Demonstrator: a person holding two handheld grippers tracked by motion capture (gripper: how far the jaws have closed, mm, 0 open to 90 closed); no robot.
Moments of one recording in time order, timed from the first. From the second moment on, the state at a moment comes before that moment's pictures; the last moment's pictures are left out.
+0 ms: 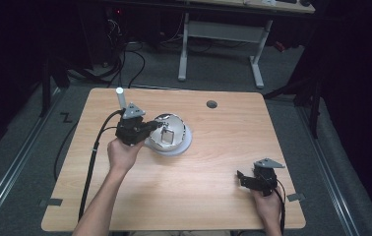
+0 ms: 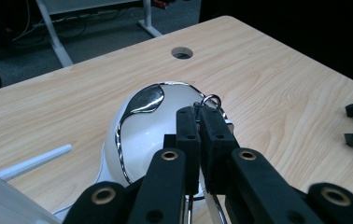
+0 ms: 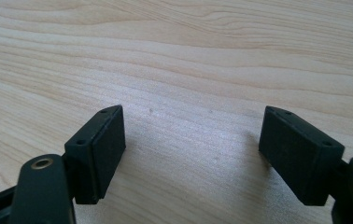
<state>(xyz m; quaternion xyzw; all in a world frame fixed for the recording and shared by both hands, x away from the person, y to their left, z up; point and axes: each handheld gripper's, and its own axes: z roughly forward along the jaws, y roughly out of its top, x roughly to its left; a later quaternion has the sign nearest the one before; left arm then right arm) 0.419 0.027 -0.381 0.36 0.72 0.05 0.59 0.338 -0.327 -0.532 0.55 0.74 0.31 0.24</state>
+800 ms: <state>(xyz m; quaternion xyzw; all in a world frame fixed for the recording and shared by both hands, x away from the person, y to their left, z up) 0.443 0.001 -0.417 0.37 0.73 0.07 0.56 0.338 -0.327 -0.532 0.55 0.74 0.31 0.24</state>
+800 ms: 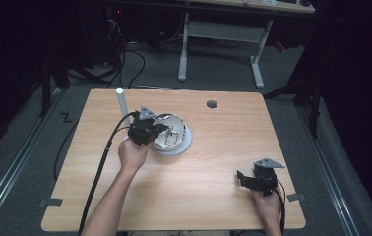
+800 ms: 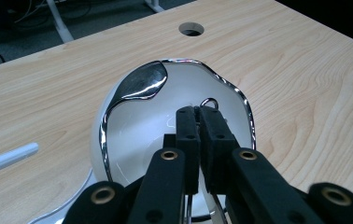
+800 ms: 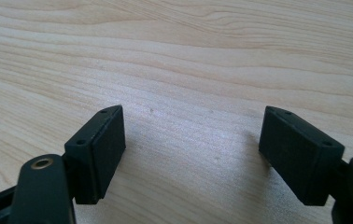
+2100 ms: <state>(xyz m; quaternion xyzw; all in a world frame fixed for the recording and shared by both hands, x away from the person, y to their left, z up) 0.451 -0.008 -0.446 0.38 0.75 0.08 0.54 0.338 -0.326 -0.532 0.55 0.74 0.31 0.24</state>
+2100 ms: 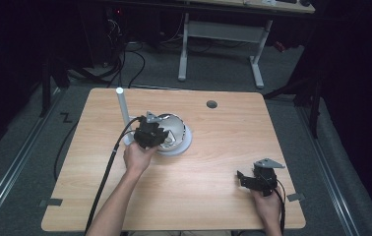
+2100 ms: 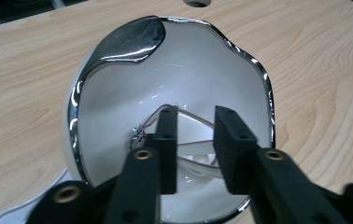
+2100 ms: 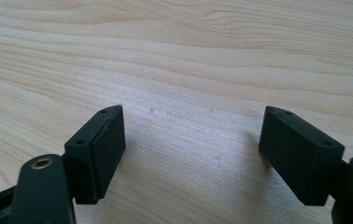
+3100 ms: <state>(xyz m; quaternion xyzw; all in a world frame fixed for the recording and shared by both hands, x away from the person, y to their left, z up) 0.424 0.039 -0.419 0.34 0.74 0.09 0.57 0.338 -0.326 -0.532 0.55 0.74 0.31 0.24</state>
